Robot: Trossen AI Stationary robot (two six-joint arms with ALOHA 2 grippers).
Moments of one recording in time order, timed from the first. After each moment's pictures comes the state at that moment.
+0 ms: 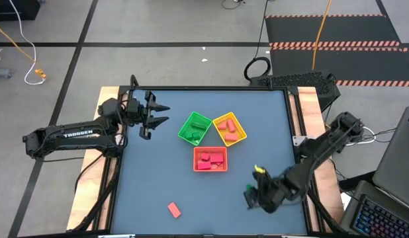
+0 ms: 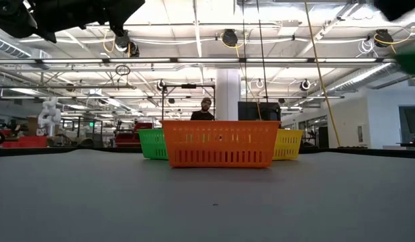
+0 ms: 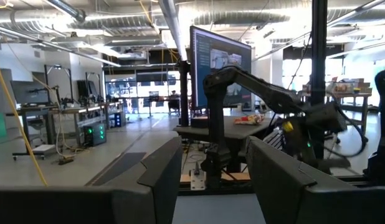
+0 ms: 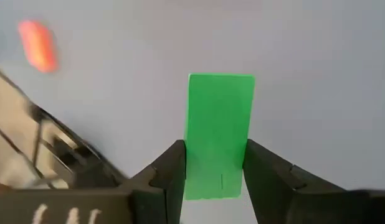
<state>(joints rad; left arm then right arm) 0.40 0.78 0.40 0.69 0.45 -0.07 0.74 1.47 1.02 -0.69 0.22 1.87</state>
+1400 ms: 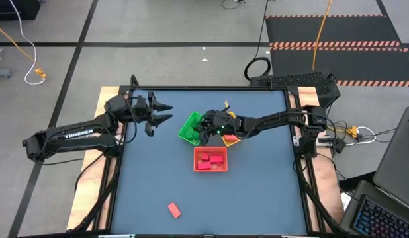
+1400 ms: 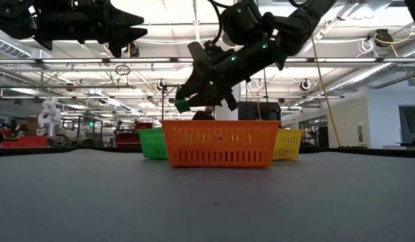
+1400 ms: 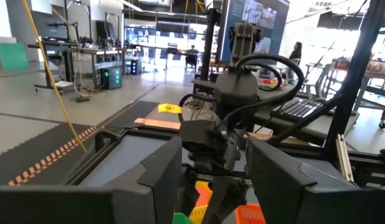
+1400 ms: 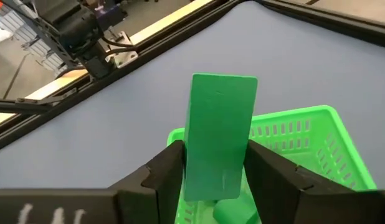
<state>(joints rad) 0.49 0.78 0.40 0.47 0.44 -0.11 -0.13 1.83 1.02 0.37 0.13 0.46</state>
